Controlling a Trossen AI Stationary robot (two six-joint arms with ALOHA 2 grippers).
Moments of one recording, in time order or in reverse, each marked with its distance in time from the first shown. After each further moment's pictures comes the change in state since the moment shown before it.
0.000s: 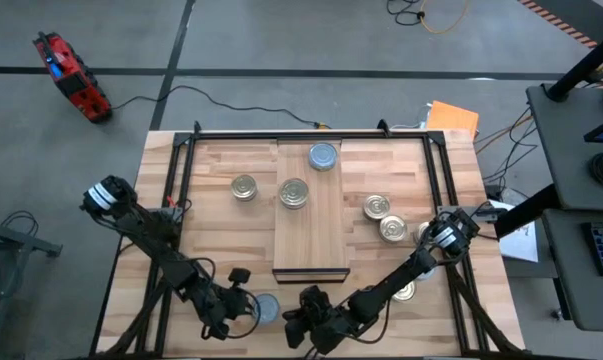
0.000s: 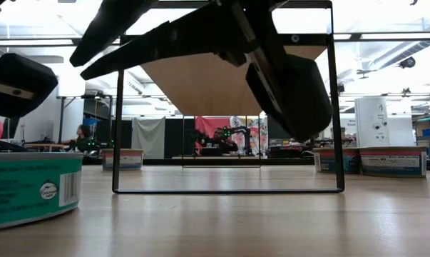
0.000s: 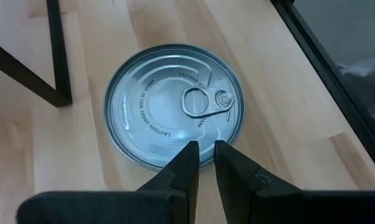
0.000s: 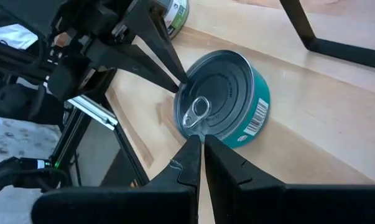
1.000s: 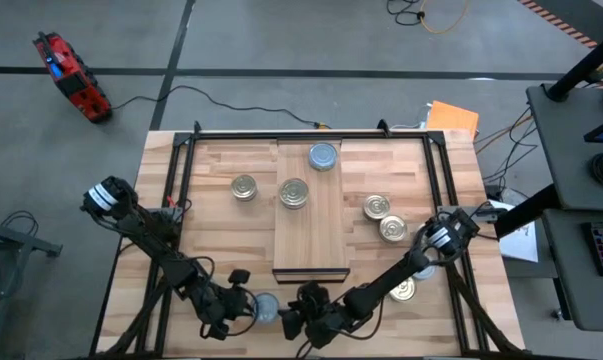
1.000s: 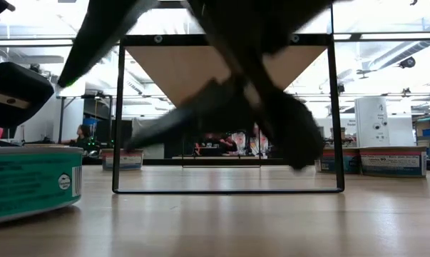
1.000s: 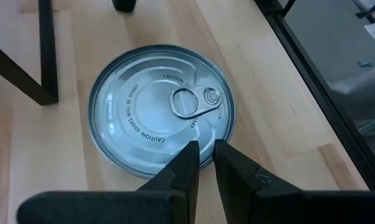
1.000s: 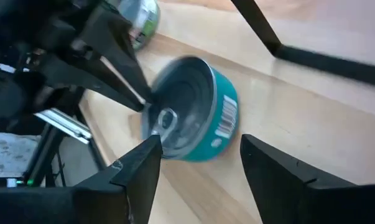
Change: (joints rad) left arm -0.006 0.011 -0.050 0.108 0.015 -0.046; right arm -0.033 0.036 0.000 -0.035 0.000 0.049
